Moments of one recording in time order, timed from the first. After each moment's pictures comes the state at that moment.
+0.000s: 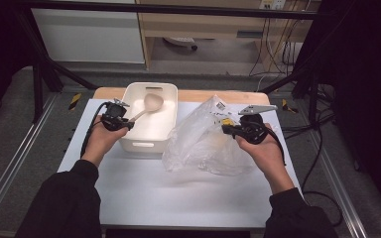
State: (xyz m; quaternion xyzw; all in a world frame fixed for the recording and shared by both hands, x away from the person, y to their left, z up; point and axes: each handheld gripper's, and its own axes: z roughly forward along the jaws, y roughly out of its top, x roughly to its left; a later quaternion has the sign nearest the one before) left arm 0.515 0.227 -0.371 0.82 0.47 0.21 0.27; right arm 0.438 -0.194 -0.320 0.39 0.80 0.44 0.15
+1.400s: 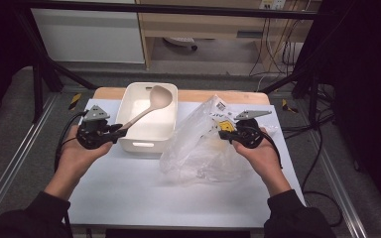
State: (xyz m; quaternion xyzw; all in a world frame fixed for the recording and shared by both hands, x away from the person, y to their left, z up) left arm 0.402 0.245 -0.303 0.81 0.37 0.21 0.40; right arm 0.437 -0.187 -0.335 0.39 0.81 0.43 0.13
